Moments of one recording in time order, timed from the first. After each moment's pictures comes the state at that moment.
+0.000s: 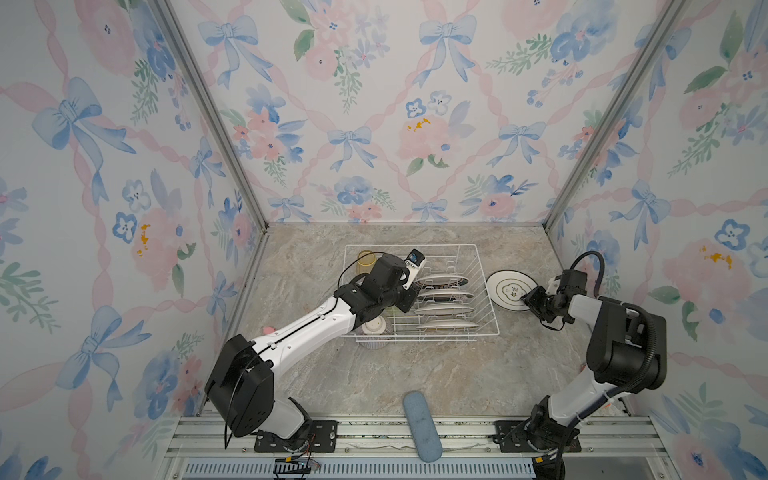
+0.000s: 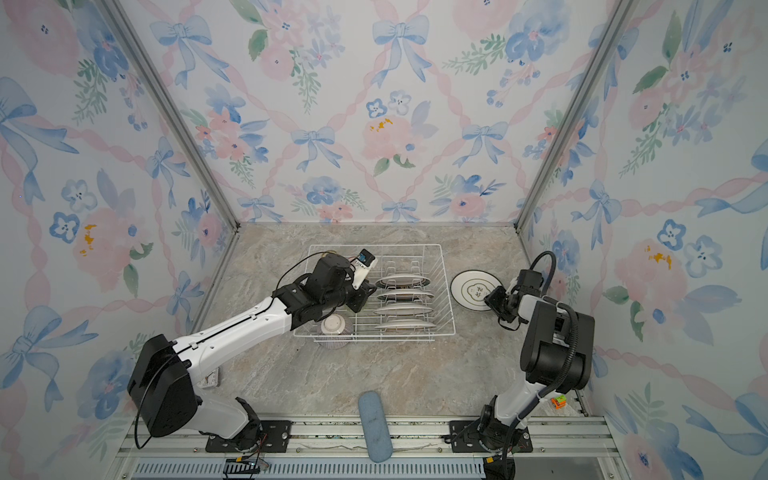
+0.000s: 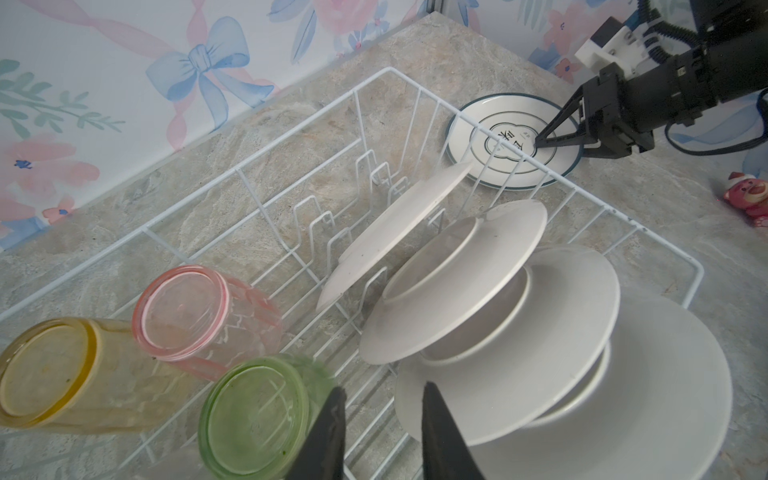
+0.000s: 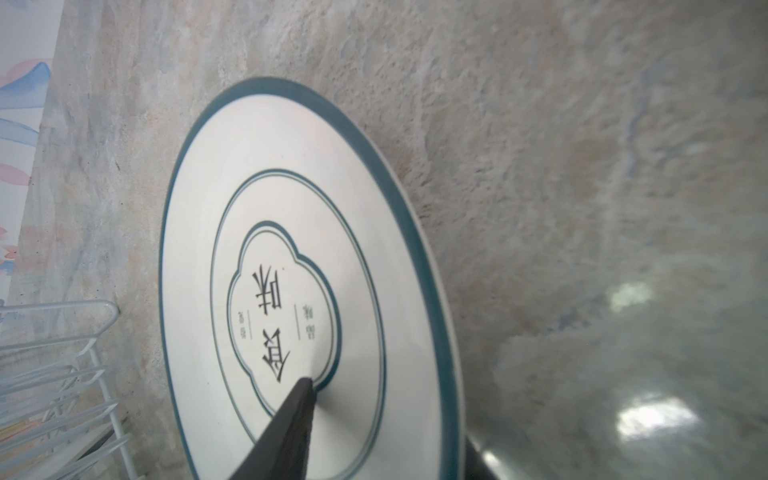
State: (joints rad) left arm -0.74 1.47 1.14 -0.29 0.00 0.02; right arm -0.35 1.72 0.88 -0.20 -0.35 0.45
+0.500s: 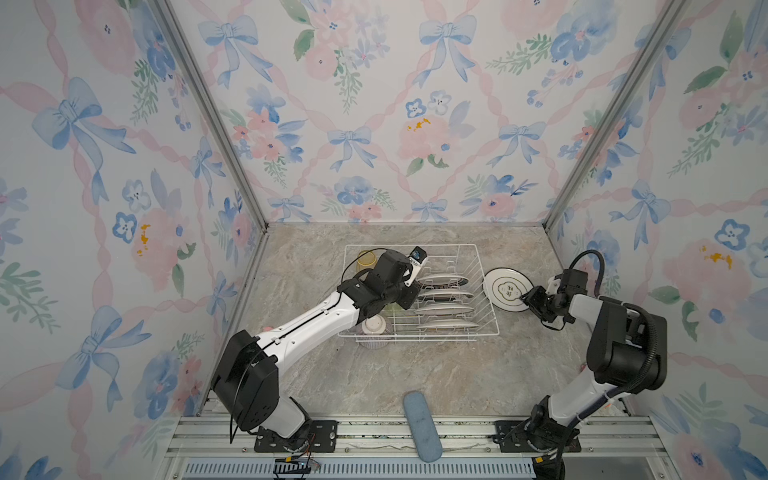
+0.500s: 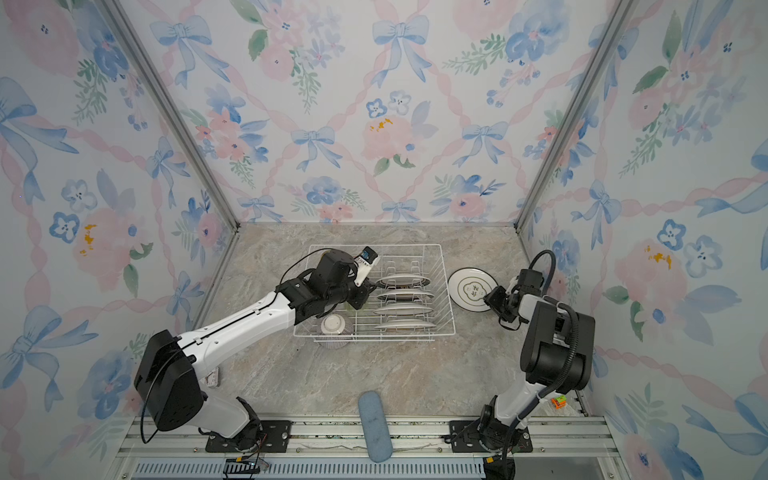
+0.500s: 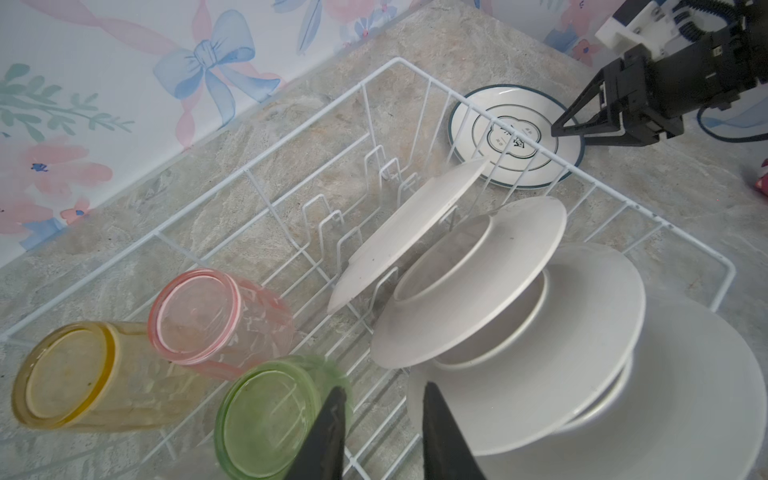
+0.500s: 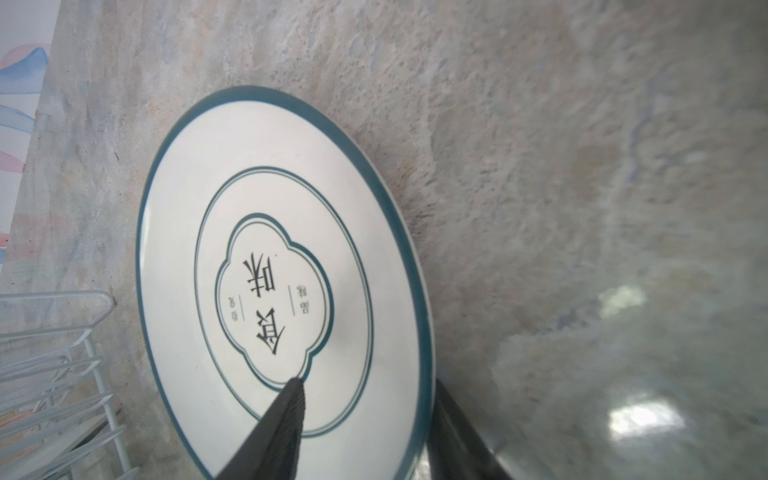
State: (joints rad) left arm -0.74 1.51 1.21 -0.35 -0.03 0.04; right arm -0.35 1.71 0.88 -0.22 -0.35 0.42
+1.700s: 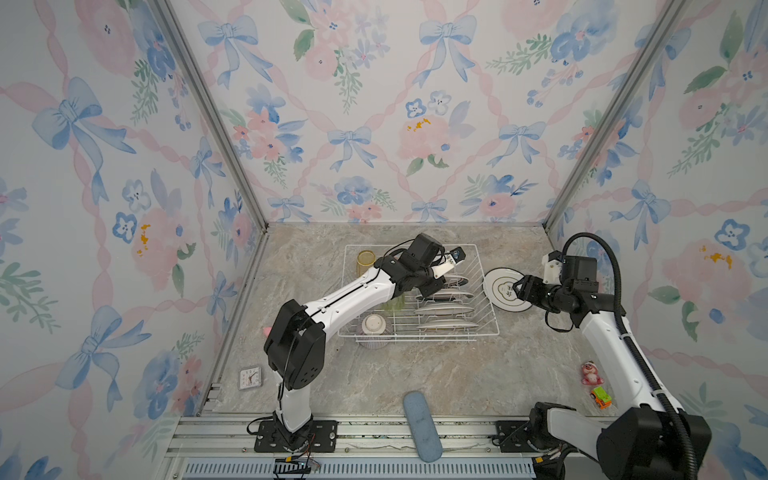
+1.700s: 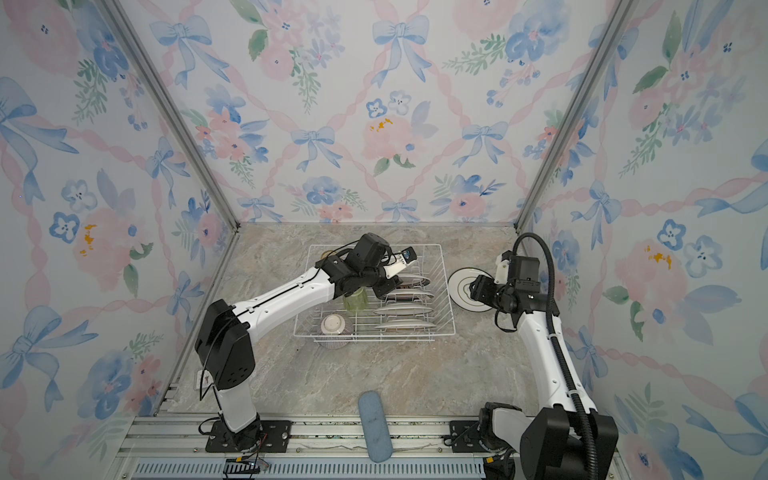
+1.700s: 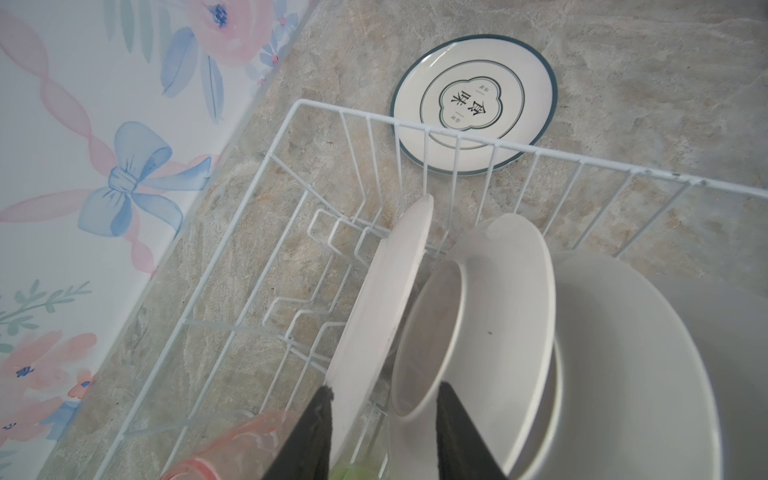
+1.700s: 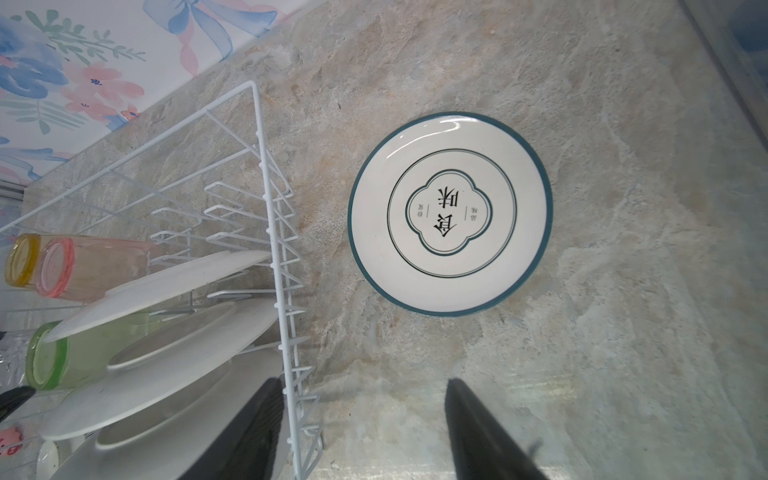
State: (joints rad) left arm -0.79 1.86 1.63 -0.51 0.02 0.43; right arm -0.12 1.16 0.98 -0.67 -0.24 0.27
